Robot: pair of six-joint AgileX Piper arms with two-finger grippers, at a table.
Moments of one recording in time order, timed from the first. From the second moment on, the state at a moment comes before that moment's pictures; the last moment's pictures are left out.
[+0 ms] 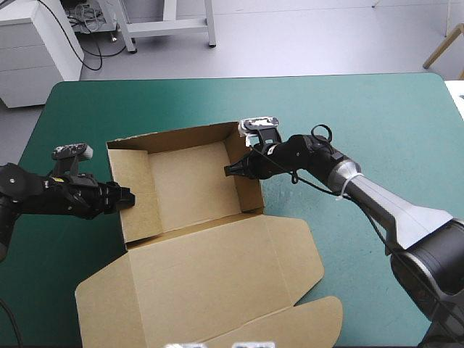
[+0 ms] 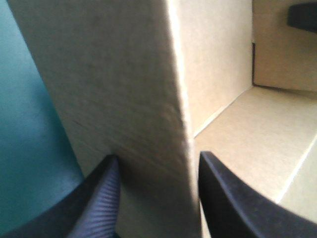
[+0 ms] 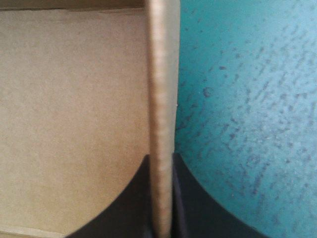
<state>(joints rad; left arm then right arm) 0.15 1.18 -1.04 -0.58 1.16 0.31 0.53 1.79 -1.41 0.48 0.57 -0.18</state>
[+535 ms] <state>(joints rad) -0.14 1.18 -1.04 -0.04 1.06 -0.27 0.57 1.79 -1.41 0.48 0.59 -0.15</state>
